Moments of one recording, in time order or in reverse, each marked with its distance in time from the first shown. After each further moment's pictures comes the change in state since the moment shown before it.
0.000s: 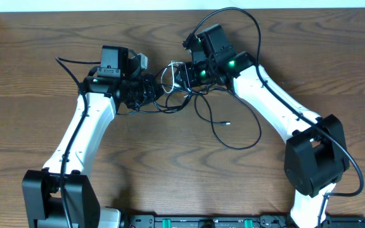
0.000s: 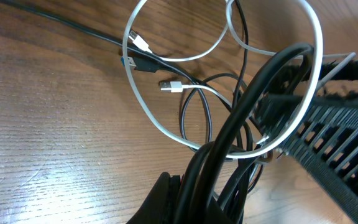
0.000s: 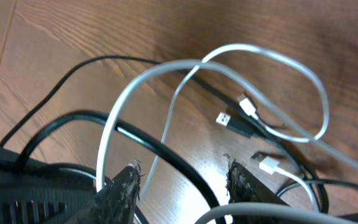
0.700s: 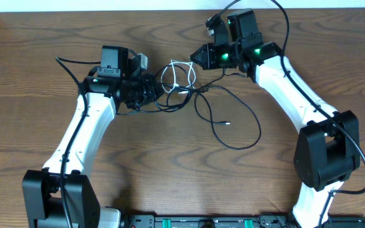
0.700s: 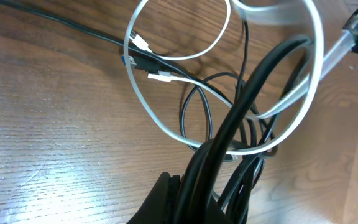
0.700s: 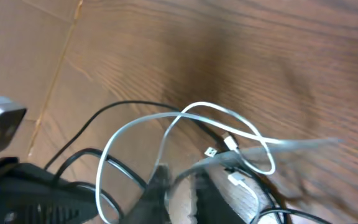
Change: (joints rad) left arm 0.000 0.000 0.000 0.000 0.000 0.000; right arm -0.153 0.000 0.000 0.113 -0.195 0.005
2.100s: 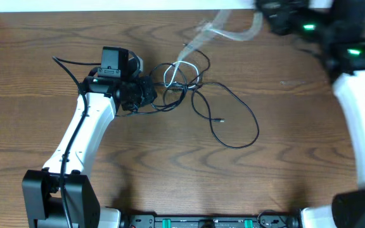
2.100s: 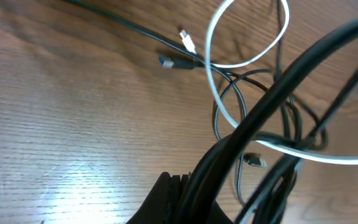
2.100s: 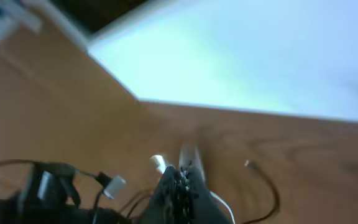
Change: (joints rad) left arm 0.000 0.000 0.000 -0.045 -0.144 0.000; right arm -0.371 -0.391 -0.005 0.125 -0.171 0.074
